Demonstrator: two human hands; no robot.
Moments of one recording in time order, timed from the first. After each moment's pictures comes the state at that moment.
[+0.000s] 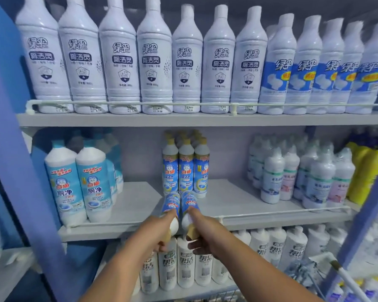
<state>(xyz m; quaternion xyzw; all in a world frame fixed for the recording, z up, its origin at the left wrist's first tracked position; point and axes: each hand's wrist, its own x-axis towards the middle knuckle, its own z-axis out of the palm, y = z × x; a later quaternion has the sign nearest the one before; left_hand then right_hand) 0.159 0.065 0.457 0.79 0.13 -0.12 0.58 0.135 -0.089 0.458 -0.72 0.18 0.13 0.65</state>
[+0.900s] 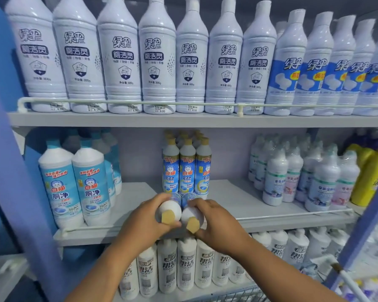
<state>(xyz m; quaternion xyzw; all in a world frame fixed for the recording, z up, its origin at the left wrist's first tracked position) 0.178 0.105 0.461 0.89 -0.20 0.11 0.40 0.140 -0.120 0.466 -0.93 -0.21 -0.19 0.23</state>
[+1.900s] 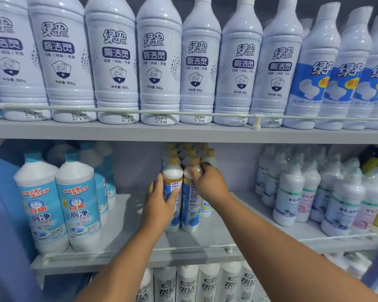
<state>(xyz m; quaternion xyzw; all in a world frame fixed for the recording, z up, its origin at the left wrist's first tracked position) 0.300 0.049 0.460 0.85 -0.06 0.21 0.48 0.283 -0.100 0.542 -0.89 0.03 -0.20 0.41</state>
